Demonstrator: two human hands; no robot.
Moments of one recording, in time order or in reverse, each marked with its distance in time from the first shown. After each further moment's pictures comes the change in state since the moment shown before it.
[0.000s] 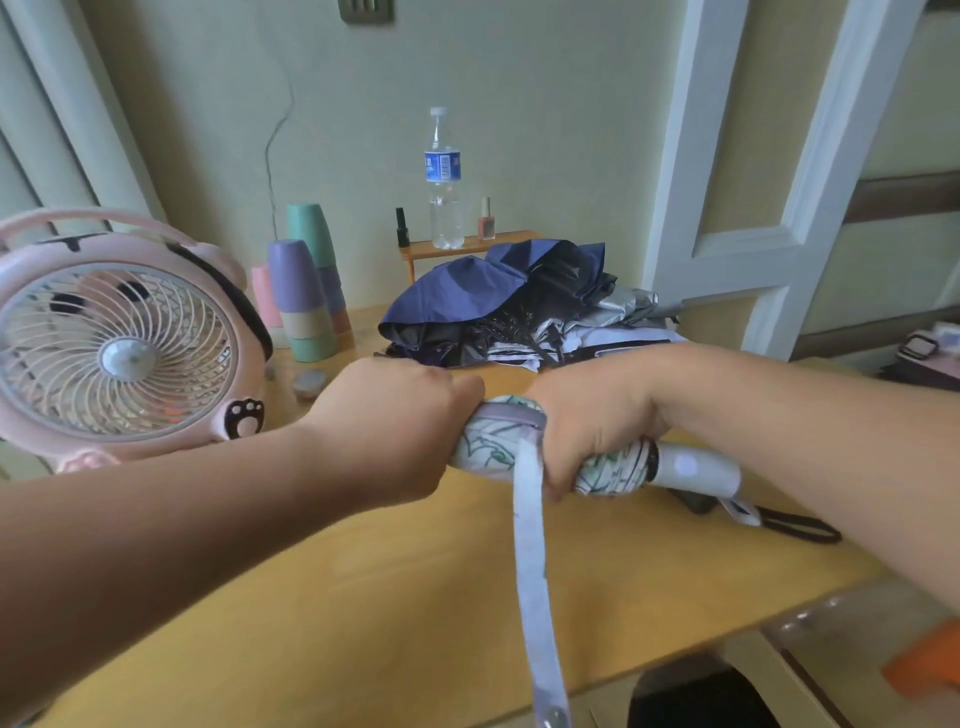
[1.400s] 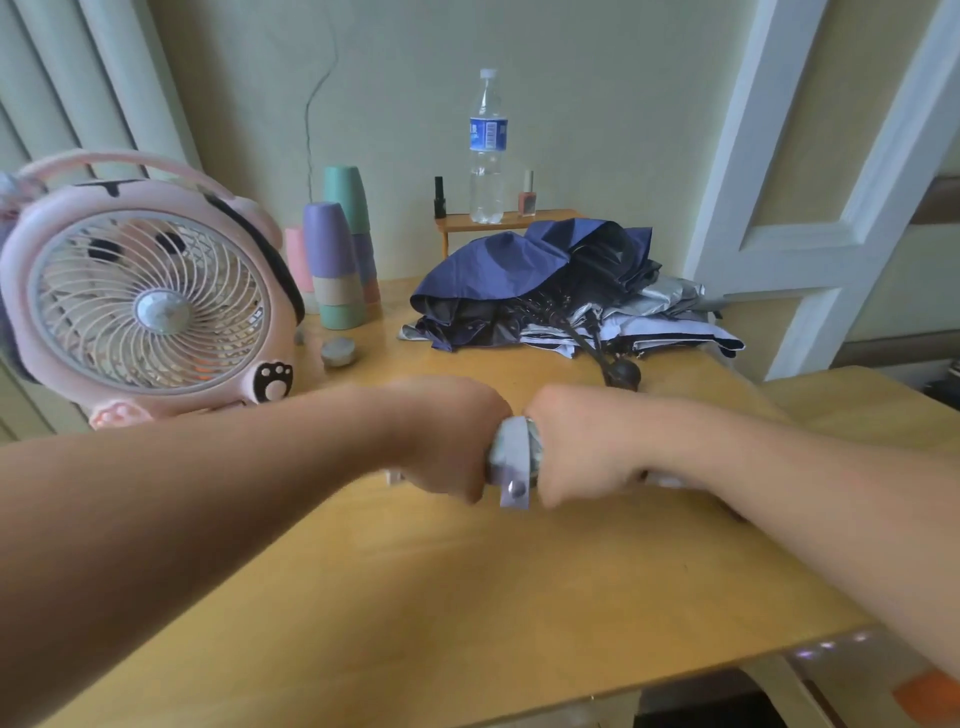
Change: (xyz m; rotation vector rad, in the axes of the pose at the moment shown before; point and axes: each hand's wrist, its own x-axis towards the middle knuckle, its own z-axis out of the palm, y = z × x) left_hand 0.019 0.001 0.028 -0.368 -0.556 -0.027; right_hand 0.041 -0.003 0.038 -0.466 0.219 0.022
